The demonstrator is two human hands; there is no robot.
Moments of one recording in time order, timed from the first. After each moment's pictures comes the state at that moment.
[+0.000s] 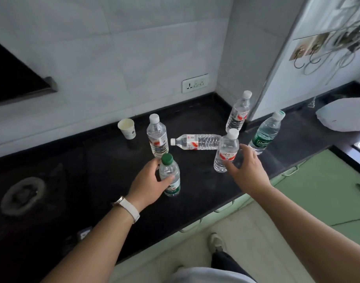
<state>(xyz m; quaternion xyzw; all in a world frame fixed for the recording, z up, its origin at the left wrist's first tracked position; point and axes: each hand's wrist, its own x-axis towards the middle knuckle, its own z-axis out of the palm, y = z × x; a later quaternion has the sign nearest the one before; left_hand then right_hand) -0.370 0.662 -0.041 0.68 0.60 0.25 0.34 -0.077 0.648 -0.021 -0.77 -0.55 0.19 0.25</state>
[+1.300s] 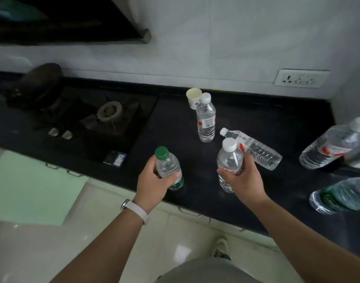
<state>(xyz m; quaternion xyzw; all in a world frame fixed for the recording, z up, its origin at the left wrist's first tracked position) -0.262 0.582 -0.047 0.25 0.80 0.48 0.25 -0.062 0.739 -0.071 -0.48 -0.66 0.52 0.23</state>
